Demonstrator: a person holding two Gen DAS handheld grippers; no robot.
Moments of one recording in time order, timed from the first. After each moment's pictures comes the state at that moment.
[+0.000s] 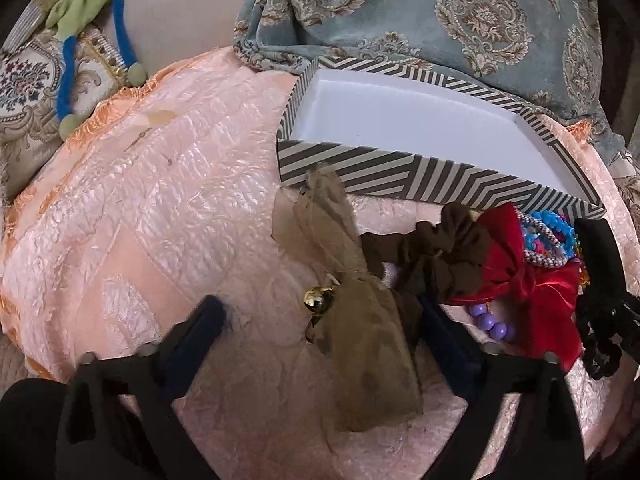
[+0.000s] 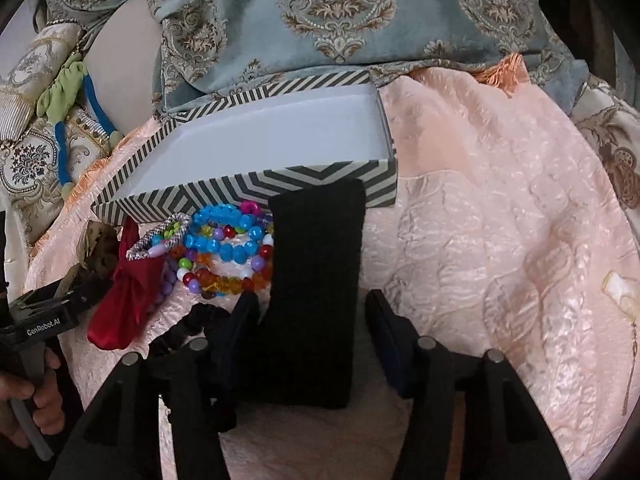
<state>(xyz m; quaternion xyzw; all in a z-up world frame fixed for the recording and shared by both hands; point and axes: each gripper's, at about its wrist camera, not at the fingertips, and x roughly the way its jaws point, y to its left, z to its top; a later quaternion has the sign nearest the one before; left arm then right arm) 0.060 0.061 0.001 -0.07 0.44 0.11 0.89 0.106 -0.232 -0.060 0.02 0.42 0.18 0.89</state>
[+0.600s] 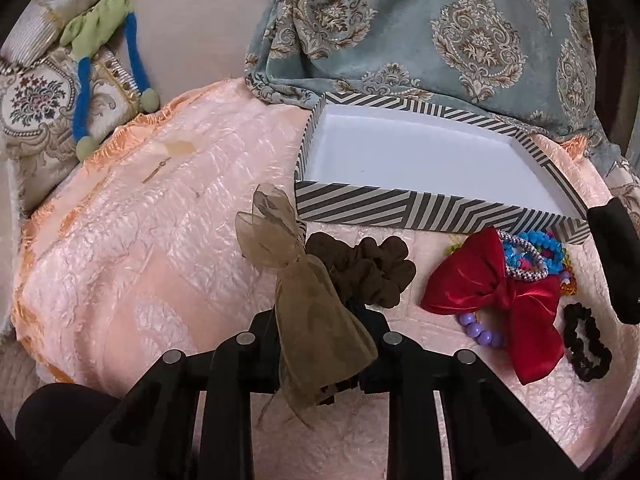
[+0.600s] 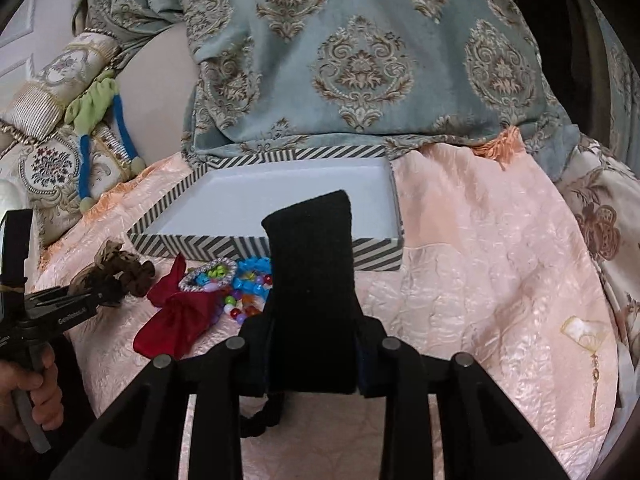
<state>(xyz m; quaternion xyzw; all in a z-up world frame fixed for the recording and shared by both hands) 0.047 0.062 0.021 -0.06 0.40 0.12 0.91 0.074 -0.227 -0.015 0.00 0.33 0.20 0.92</state>
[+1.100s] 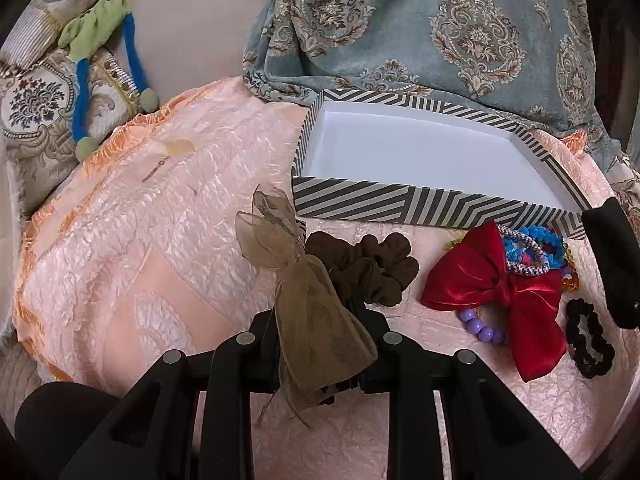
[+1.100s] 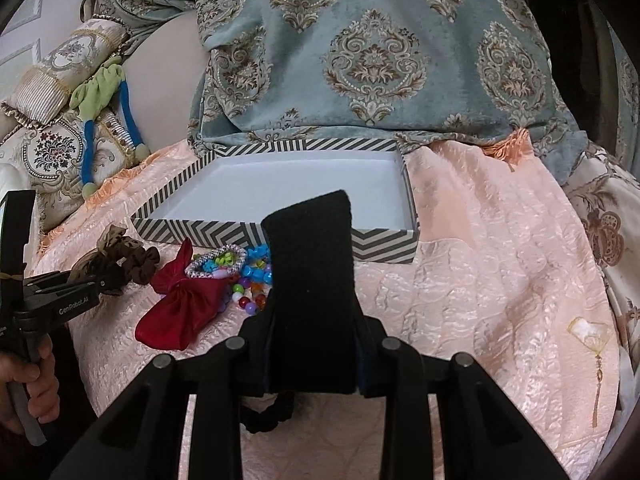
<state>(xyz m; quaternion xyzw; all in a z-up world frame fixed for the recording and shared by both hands) 0.047 0.061 0.018 -0.06 0.40 0.12 0.91 0.069 -0.218 -0.021 -0.02 0.33 0.20 0.92</state>
